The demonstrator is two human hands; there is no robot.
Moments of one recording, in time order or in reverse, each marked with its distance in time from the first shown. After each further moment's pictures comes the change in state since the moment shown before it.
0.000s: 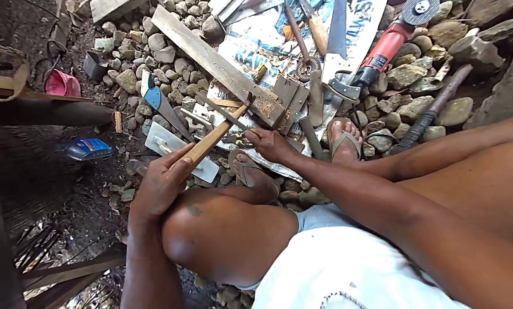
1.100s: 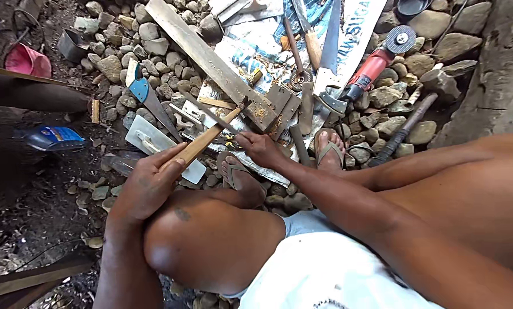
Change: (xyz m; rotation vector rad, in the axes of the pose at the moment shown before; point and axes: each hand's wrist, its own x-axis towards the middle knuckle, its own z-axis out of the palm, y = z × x) left_hand -0.003 -0.001 0.002 0.074 -0.005 0.038; right_hand -0.003 0.000 0.003 -0.037 0.039 0.000
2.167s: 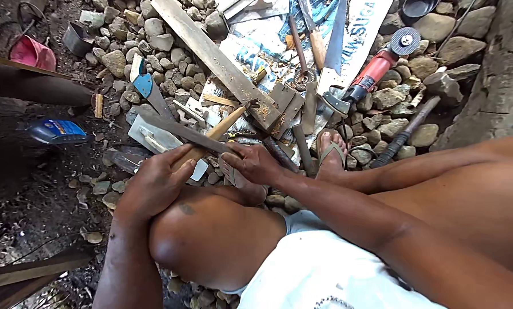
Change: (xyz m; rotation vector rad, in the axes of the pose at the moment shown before) left_hand -0.006 0.003 0.001 0.360 0.012 0.057; right_hand -0.034 -0.037 0.019 -0.021 0.016 -0.260
